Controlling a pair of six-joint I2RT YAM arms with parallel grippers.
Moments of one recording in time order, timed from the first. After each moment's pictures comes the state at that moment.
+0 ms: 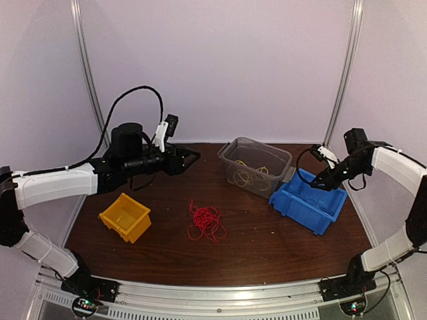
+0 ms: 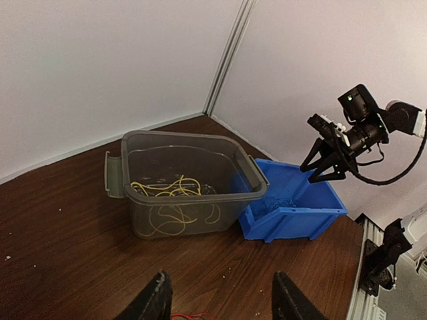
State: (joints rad) left arm -0.71 1.40 0.97 0.24 0.31 -0.28; right arm -0.02 1.36 1.06 -0.78 -0.53 -0.59
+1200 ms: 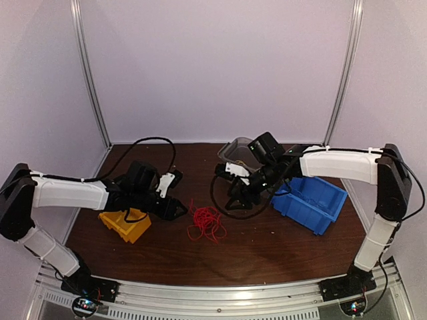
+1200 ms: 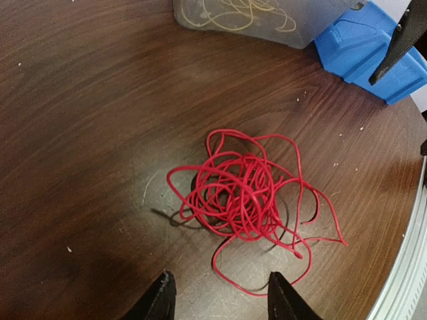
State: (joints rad) left arm -0.71 1.48 0.77 -0.05 0.26 -0.21; right arm 0.72 1.74 1.31 -0.49 -0.57 -0.46
